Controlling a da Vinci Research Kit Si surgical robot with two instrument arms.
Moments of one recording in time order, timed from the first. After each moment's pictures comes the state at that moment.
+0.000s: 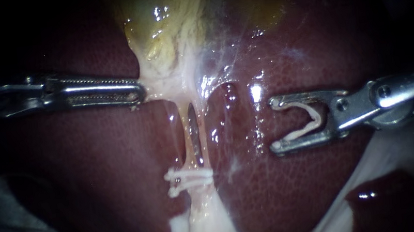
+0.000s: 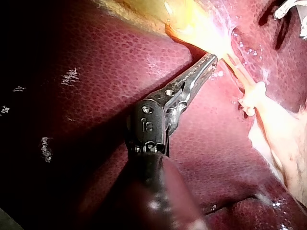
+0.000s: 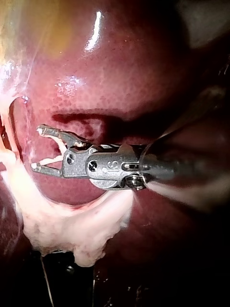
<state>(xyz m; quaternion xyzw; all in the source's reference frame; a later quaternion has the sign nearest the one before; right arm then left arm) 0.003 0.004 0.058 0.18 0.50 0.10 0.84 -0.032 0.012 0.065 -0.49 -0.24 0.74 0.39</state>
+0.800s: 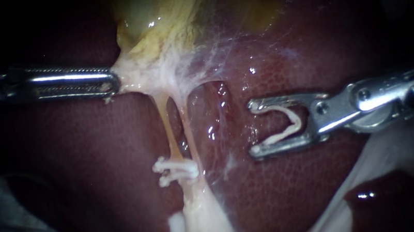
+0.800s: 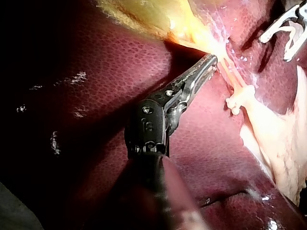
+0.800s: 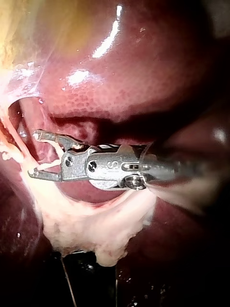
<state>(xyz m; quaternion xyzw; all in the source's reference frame) 0.010 0.003 0.058 0.22 0.53 0.10 0.81 -0.029 0.013 0.058 -0.50 -0.24 0.73 0.39</state>
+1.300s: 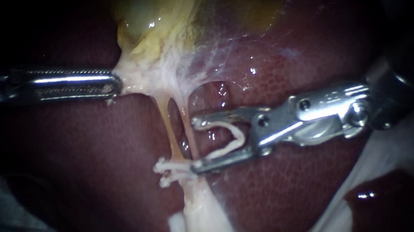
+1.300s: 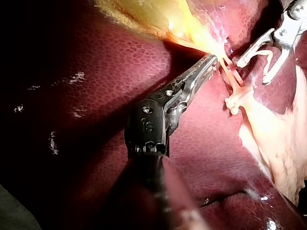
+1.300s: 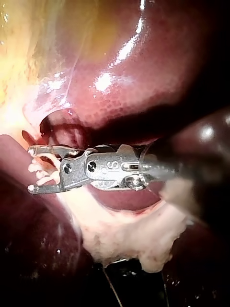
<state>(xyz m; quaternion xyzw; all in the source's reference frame) 0.018 0.003 0.061 0.26 0.55 0.12 0.78 -0.030 0.013 0.058 -0.50 -0.24 0.73 0.39</state>
